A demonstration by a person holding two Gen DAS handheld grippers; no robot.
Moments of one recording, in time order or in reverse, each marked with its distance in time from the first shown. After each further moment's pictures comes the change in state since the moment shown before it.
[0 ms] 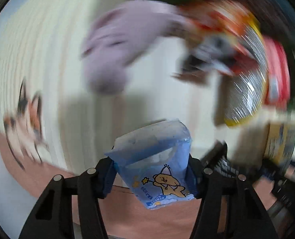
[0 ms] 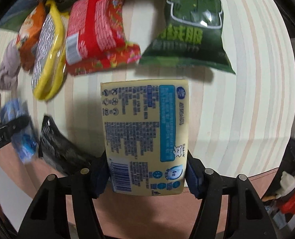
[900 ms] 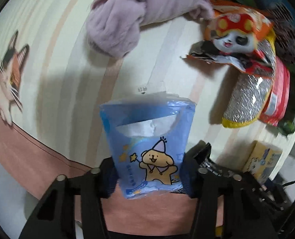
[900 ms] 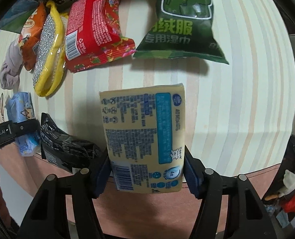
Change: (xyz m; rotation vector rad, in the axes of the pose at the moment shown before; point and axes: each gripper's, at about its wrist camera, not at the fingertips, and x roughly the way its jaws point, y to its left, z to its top) left arm 0.076 -0.055 -0.088 -0.287 0.062 -0.184; right arm 0.043 -0.031 -0.022 0.022 -0.024 0.019
